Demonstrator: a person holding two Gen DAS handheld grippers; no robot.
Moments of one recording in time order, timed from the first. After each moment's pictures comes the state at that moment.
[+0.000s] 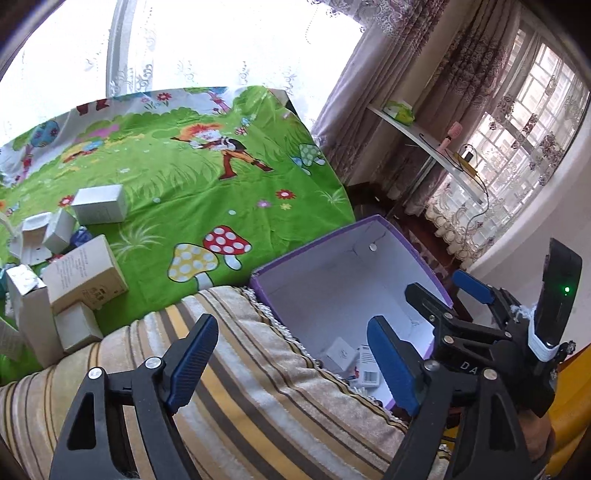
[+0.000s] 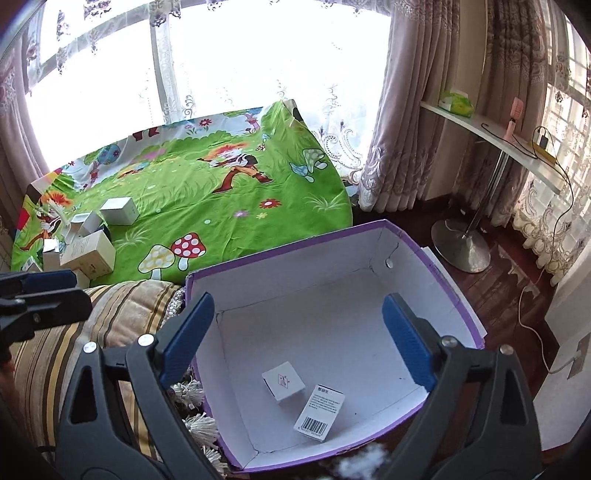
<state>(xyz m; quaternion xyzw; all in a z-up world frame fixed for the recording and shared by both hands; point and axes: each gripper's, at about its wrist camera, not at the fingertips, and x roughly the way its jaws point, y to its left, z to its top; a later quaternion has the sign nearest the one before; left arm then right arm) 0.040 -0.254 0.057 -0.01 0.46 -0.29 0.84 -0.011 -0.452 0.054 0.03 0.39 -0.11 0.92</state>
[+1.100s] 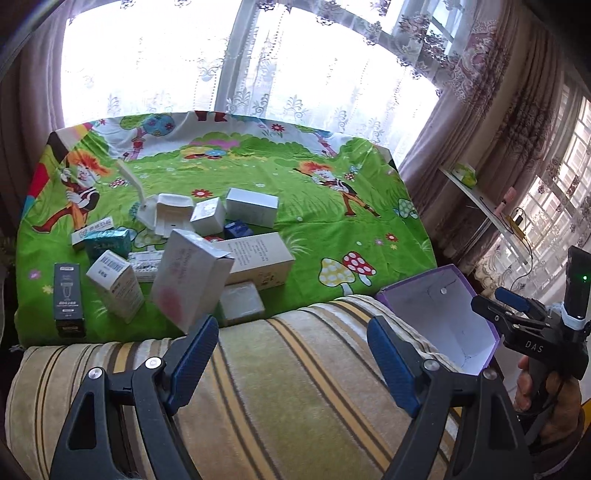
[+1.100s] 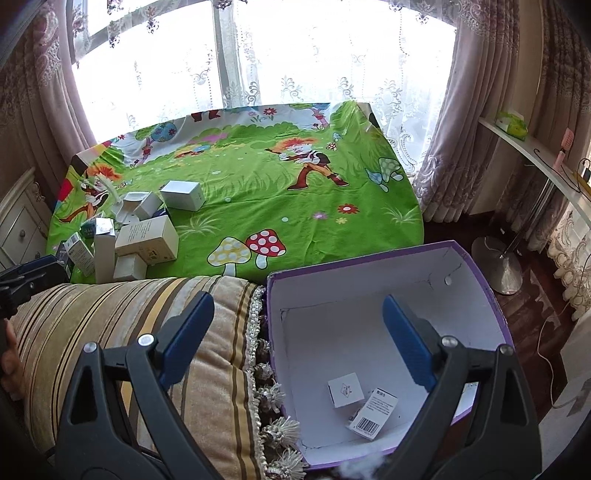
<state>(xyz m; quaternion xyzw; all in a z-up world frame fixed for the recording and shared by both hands) 0.026 -0.088 0.060 -0.08 0.41 -0.17 0.89 0.010 -0.382 0.070 0.01 0.40 0.00 0.91</state>
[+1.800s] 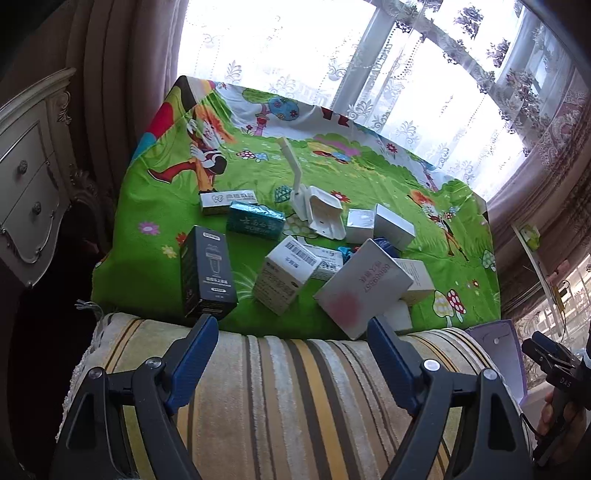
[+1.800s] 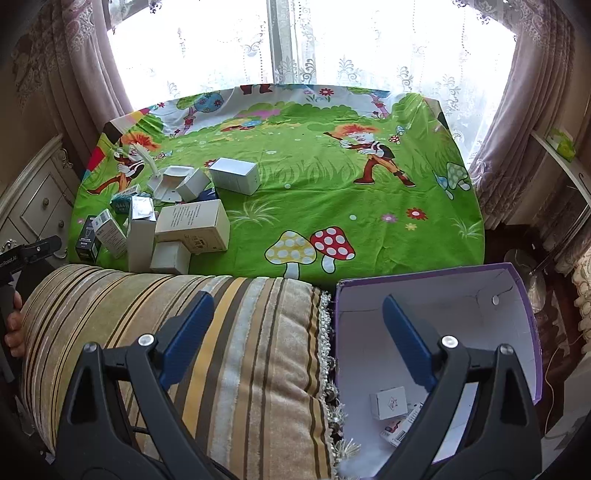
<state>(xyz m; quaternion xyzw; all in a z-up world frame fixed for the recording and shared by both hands) 0.042 0.056 0.035 -0.15 0.43 -0.03 0.89 0.050 -0.324 0.066 -0.02 0.44 0.07 0.89</state>
